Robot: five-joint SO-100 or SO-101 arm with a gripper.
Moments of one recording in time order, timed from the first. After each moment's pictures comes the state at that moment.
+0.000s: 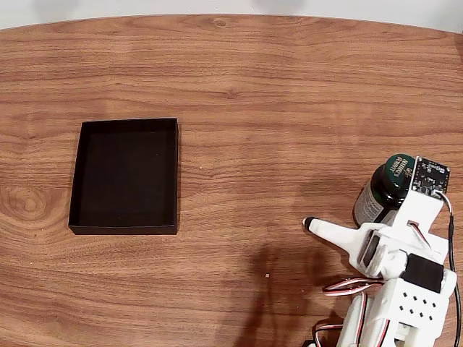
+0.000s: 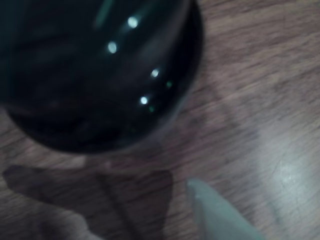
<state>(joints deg) 26.7 170.7 174.6 50.1 184.9</state>
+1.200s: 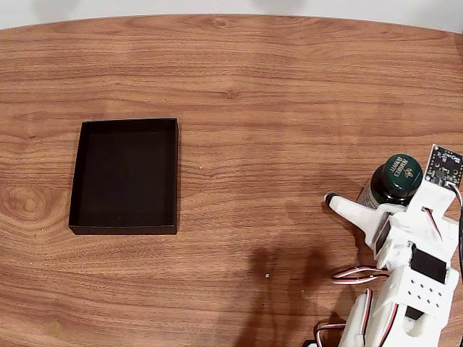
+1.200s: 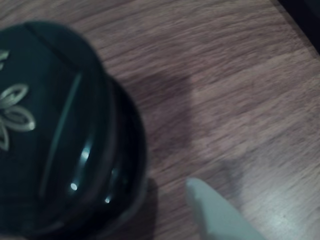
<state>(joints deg) 30.5 159.3 174.6 27.9 187.2</state>
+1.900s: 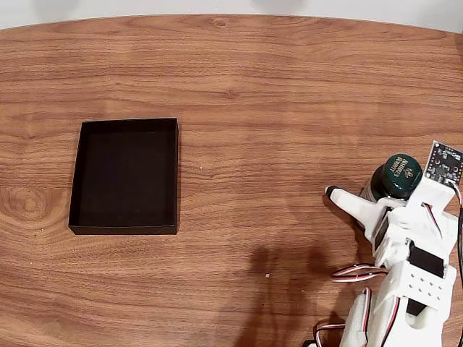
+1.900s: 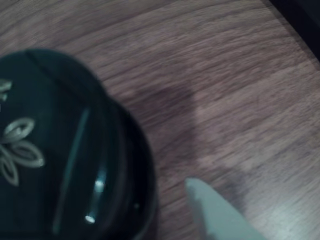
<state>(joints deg) 28.8 153.2 174.6 19.6 185.2</state>
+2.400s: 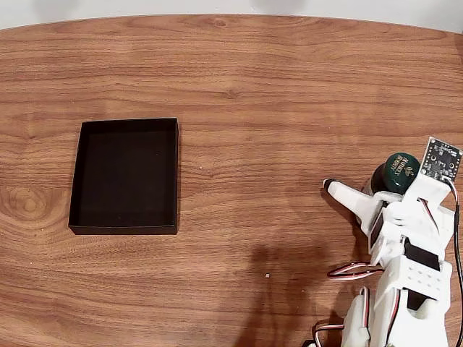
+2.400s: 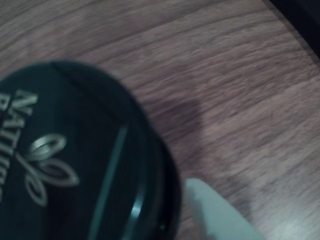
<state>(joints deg) 26.7 145.6 174.6 9.4 183.2</state>
